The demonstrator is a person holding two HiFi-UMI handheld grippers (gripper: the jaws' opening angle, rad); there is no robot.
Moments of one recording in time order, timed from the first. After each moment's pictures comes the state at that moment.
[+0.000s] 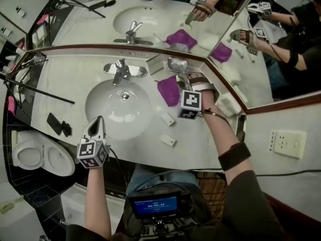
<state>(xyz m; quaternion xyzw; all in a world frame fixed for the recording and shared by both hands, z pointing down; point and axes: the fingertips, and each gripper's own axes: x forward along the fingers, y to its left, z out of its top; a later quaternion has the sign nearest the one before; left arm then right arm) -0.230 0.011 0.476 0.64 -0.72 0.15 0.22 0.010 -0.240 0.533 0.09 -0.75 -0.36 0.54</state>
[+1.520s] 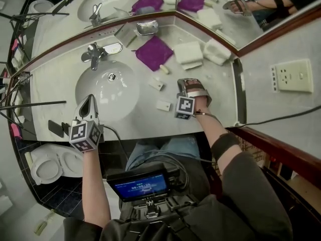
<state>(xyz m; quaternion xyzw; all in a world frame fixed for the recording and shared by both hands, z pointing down) -0.189 -0.019 0.465 0.71 -0.65 0.21 0.18 0.138 -0.087 0.684 0.19 -0.74 -0.24 0.60</state>
